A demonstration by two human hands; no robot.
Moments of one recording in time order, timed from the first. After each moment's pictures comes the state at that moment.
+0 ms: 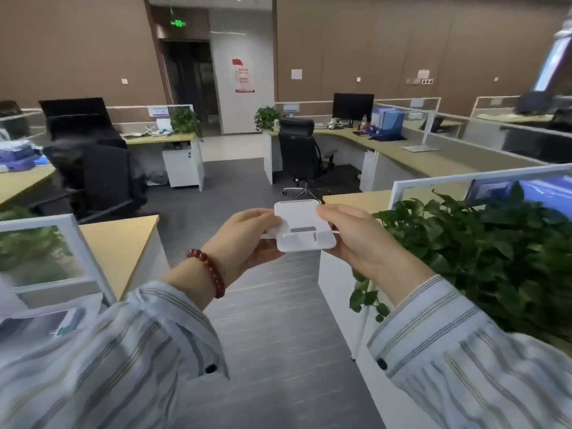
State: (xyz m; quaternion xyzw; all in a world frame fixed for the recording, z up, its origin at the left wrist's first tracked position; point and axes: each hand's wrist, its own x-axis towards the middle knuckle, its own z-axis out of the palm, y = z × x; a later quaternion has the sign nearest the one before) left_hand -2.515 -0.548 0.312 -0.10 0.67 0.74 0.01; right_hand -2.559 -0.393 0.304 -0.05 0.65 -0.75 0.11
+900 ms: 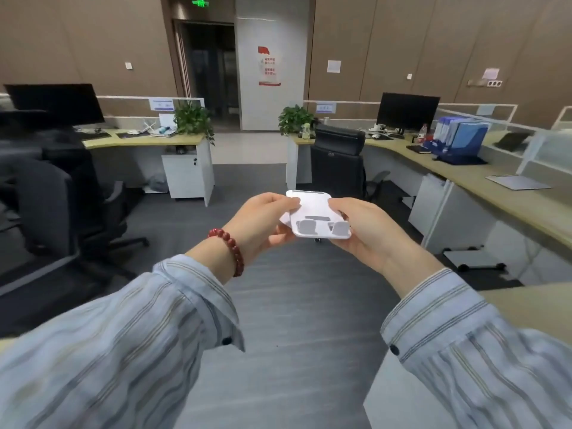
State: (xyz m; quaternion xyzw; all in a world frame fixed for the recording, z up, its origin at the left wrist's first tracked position) left_hand -3.279 -0.806 0.301 -0.09 0.68 0.73 -0.03; right_hand -3.316 -0.658 0.300 -0.04 0.66 -0.74 0.15
